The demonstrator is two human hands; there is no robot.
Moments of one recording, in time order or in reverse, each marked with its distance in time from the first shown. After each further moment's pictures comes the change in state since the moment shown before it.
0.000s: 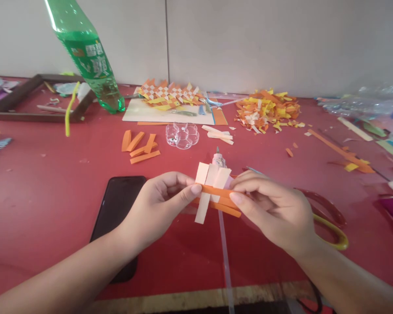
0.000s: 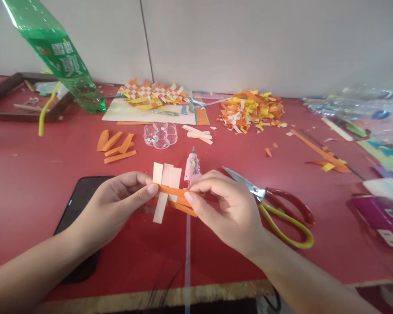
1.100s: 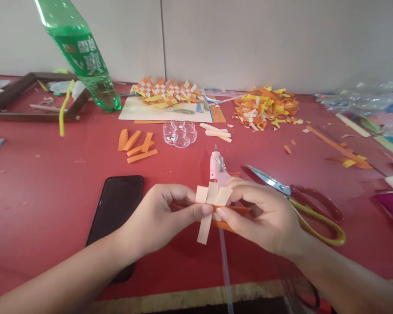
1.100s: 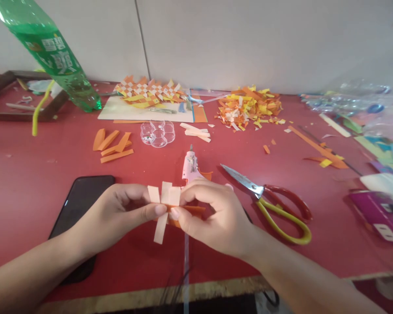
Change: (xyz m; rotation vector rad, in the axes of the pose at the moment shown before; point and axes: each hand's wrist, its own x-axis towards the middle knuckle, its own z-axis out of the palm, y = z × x) left_hand -0.003 0.001 0.001 0.302 -0.198 -0.043; right_hand 0.002 -0.005 0.006 0.073 -0.204 0.041
